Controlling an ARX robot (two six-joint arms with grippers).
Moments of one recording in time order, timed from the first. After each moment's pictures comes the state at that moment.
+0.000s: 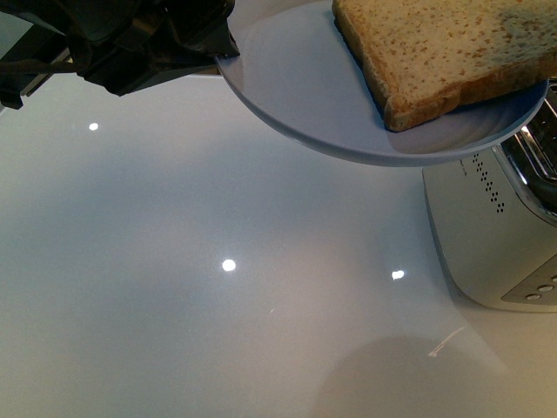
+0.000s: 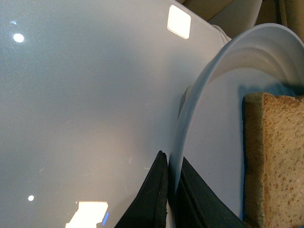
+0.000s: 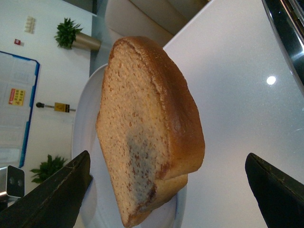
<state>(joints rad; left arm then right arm) -0.50 1.54 0.91 -0.03 0.08 -0.75 0.16 1.17 0.46 0.36 -0.28 0.94</state>
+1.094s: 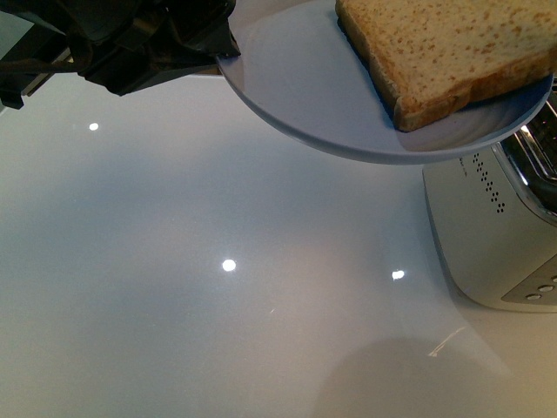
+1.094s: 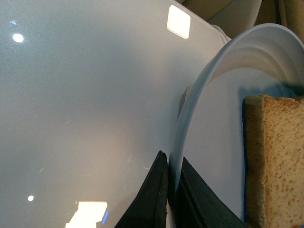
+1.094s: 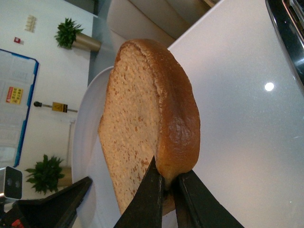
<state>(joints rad) -0.50 1.54 0.91 -0.03 0.08 -0.75 0.16 1.17 0.48 0.36 -0.26 0.91</state>
